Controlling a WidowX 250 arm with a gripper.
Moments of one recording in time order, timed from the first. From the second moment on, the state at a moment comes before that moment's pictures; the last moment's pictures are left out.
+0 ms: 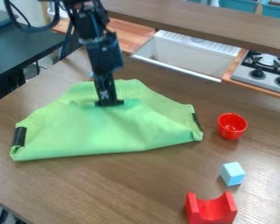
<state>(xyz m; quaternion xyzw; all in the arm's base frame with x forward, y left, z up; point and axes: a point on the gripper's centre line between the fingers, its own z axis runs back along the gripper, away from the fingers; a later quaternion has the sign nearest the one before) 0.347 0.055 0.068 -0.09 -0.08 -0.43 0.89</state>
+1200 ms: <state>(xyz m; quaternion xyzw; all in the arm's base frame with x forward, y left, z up) 0.447 0.144 0.068 -0.12 -0.07 -0.37 0.92</state>
